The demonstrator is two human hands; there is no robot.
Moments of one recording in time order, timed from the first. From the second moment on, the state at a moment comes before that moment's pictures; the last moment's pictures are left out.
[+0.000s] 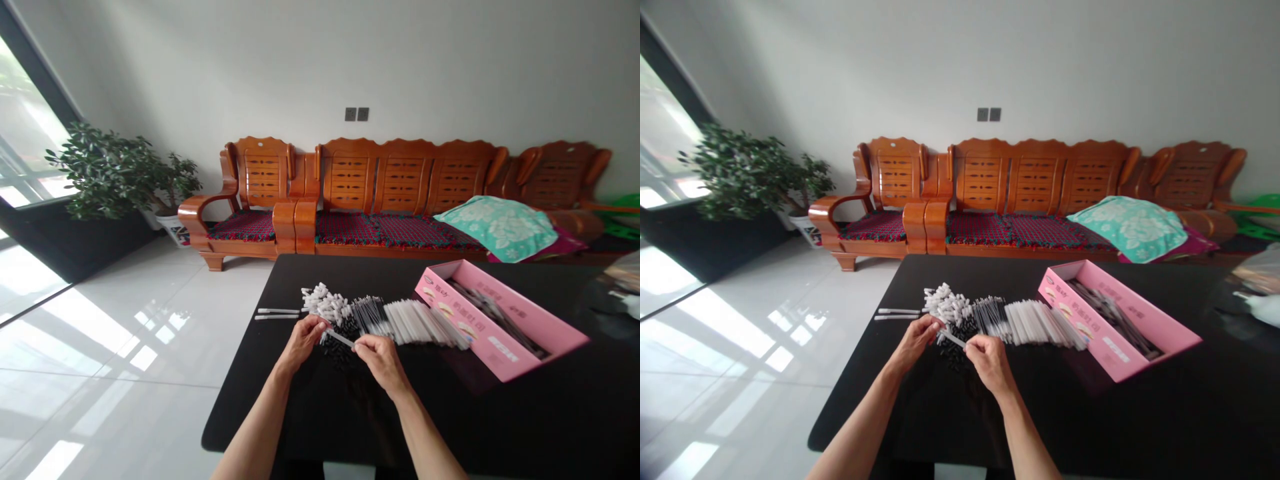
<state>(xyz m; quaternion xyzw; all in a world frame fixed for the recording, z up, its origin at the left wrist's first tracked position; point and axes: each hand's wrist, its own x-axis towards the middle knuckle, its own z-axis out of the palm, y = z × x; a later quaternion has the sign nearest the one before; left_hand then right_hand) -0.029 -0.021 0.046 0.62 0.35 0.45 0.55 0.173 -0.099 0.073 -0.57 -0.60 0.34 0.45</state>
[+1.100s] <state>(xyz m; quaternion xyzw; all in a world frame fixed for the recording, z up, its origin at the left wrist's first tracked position) 0.012 -0.042 0.033 0.39 0.48 0.63 0.46 0.110 -0.110 0.064 -0.64 -0.66 0.02 0.40</state>
